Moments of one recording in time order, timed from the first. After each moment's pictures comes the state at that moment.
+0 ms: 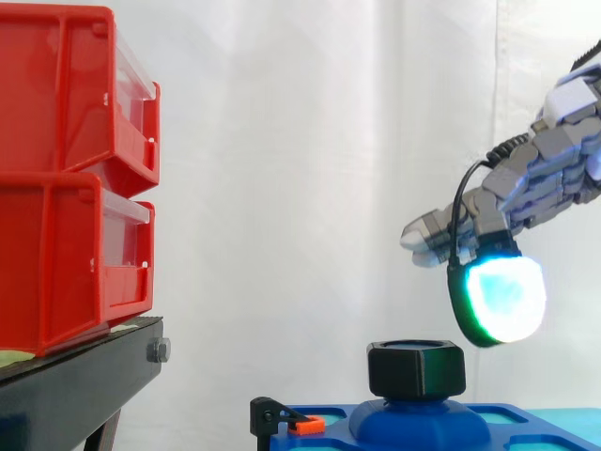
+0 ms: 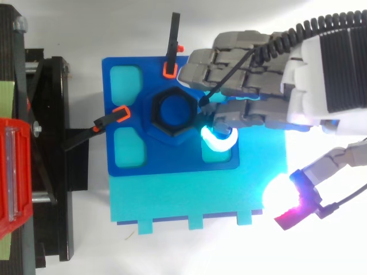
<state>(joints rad) 0.08 -2.05 -1.19 -3.37 -1.59 -1.17</state>
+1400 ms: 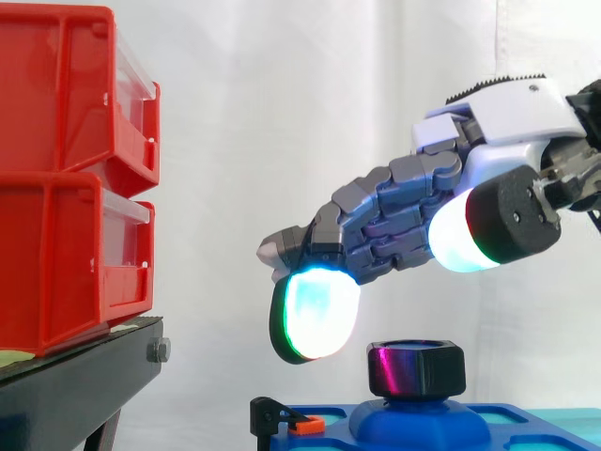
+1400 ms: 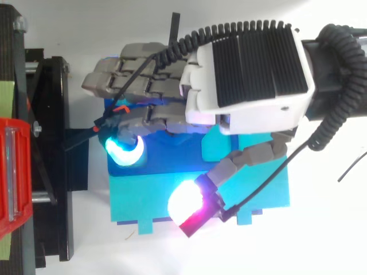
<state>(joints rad) 0.05 -2.23 -1.08 -3.12 -1.65 -1.06</state>
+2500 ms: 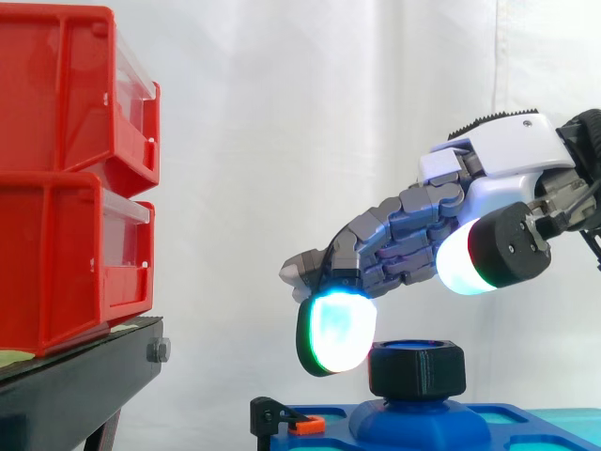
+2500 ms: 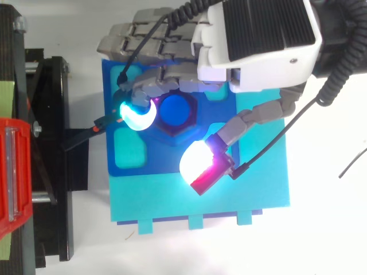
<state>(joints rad) -0.02 -2.23 -1.09 -3.13 -1.72 -1.09</state>
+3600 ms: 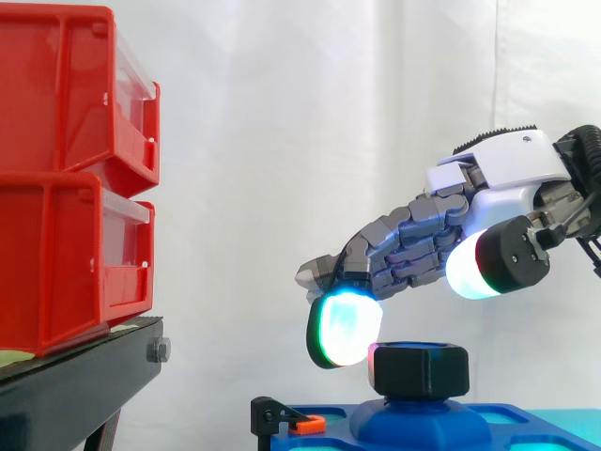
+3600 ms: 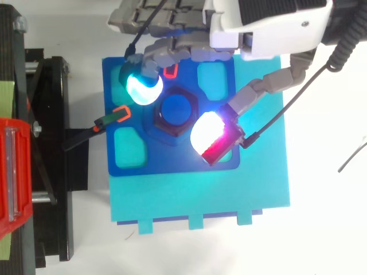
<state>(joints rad) -0.07 -2.23 -1.09 -3.13 -1.79 -1.11</state>
